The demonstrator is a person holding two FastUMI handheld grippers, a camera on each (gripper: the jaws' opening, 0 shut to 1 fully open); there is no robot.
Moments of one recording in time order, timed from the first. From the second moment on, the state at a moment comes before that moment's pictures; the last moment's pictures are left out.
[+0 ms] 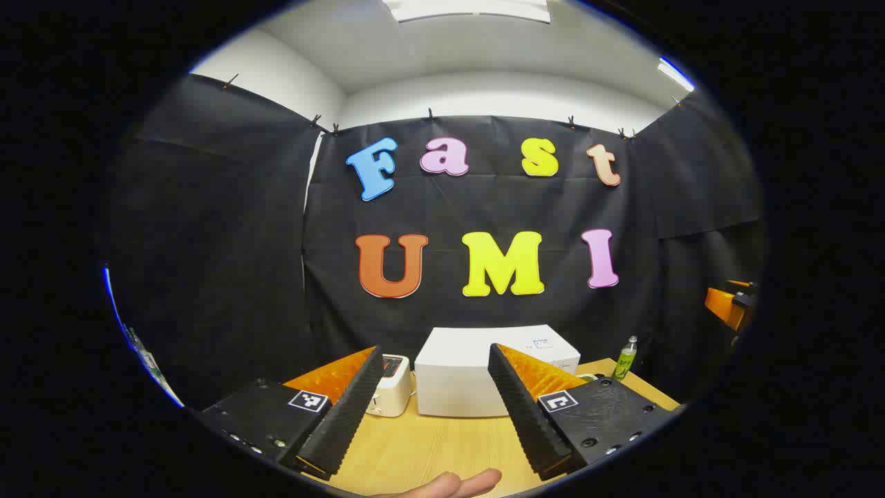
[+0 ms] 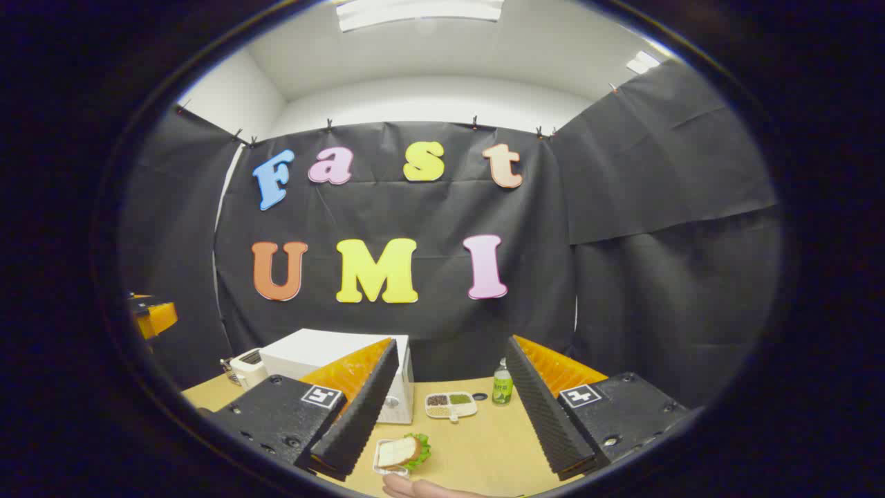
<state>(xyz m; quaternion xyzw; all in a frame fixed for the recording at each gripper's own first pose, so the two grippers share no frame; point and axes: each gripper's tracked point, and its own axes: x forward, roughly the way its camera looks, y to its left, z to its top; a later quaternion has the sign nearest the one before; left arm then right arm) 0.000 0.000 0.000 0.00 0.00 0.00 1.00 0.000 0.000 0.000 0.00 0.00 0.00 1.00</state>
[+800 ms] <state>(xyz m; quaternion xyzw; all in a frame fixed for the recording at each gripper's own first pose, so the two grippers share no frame) -0.004 0.018 0.007 -0.01 0.01 0.01 1.00 -0.005 -0.035 0.023 -0.02 -0.03 -0.01 1.00</state>
